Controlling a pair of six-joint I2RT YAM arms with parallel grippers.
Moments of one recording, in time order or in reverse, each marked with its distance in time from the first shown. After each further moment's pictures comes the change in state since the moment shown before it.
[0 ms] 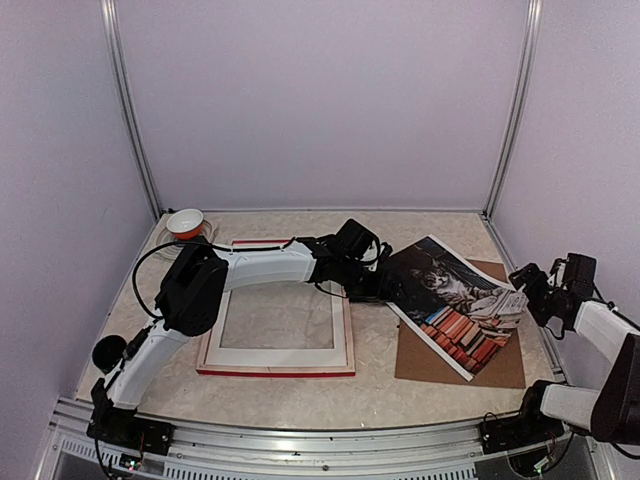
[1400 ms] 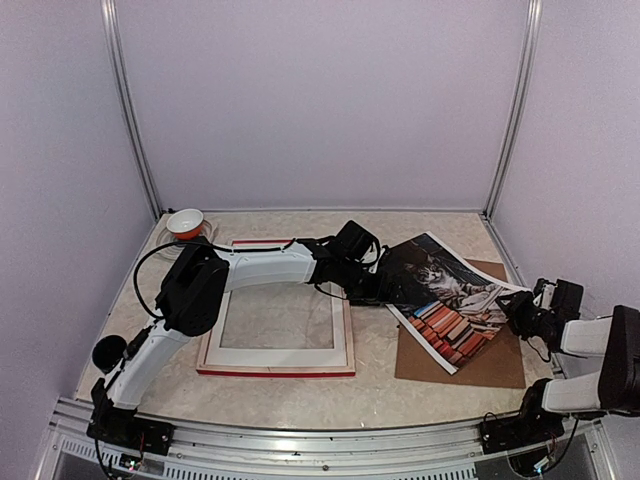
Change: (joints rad) left arm 0.000 0.004 -0.005 0.000 0.039 -0.010; right arm -0.001 0.159 -0.232 0.427 -0.237 0.116
